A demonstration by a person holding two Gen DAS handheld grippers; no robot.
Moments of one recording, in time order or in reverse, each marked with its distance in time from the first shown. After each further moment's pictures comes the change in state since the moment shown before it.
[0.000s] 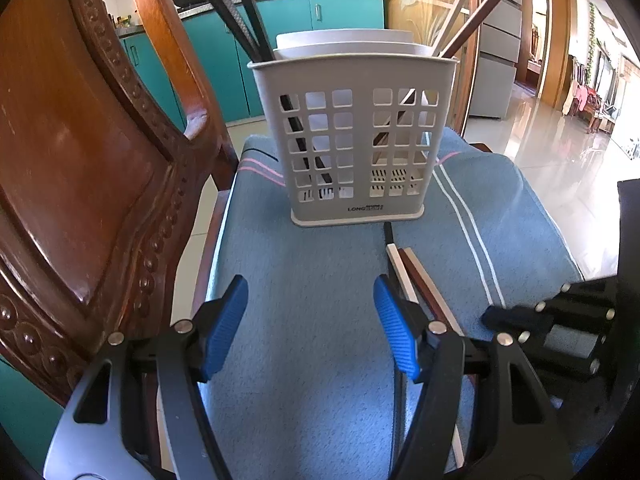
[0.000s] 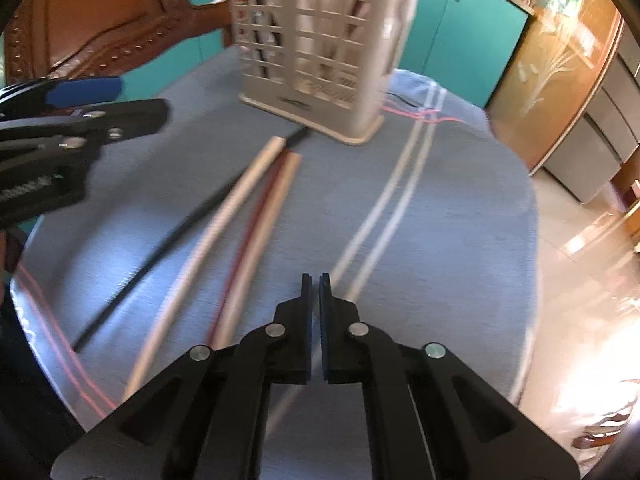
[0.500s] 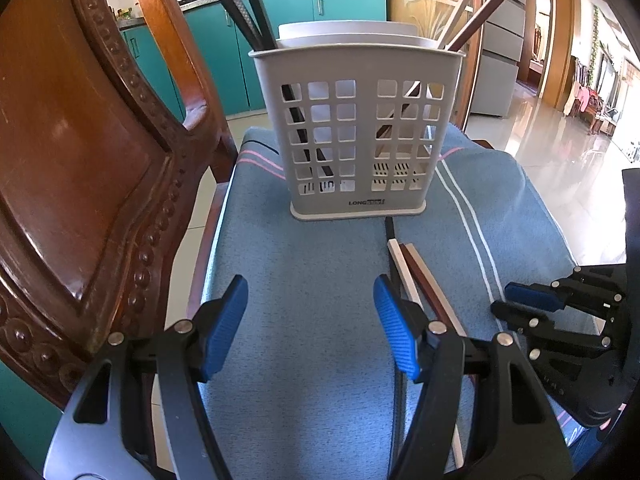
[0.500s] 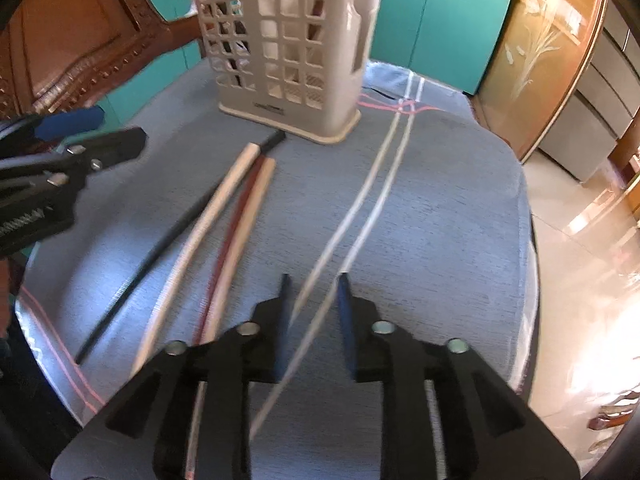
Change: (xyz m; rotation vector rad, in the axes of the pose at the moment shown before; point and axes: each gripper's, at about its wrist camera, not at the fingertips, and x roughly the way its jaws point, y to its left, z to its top) left arm 0.005 0.001 -0.001 -0.013 0.025 0.000; right arm -0.002 -0.008 0.001 0.073 -0.016 0.049
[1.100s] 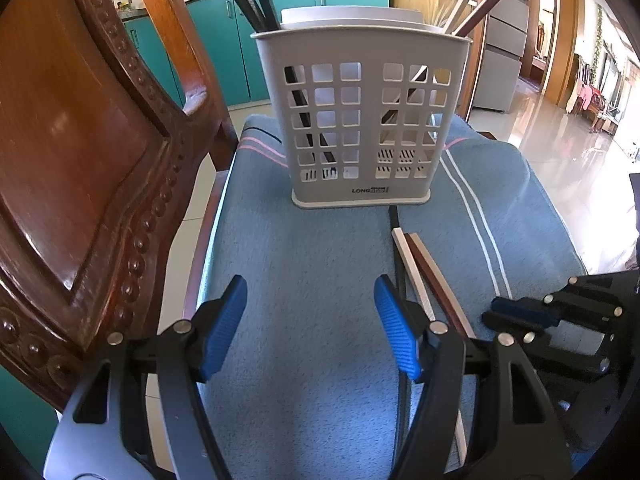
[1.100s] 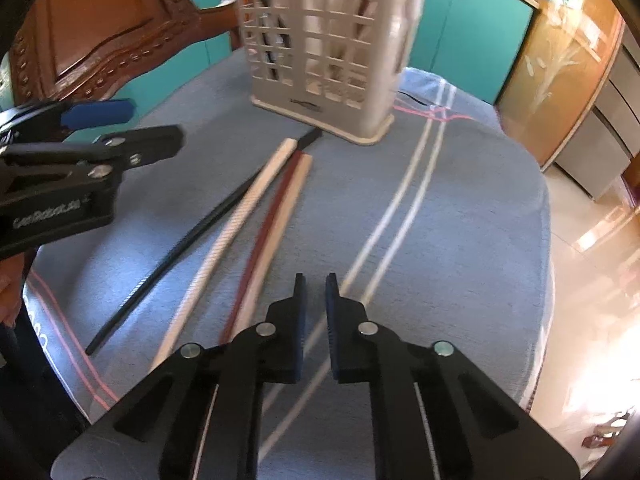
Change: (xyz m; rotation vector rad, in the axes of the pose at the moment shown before) left arm 0.006 0.003 -0.004 -0.004 0.033 -0.001; right arm 0.002 0.012 -0.001 -0.047 0.016 0.012
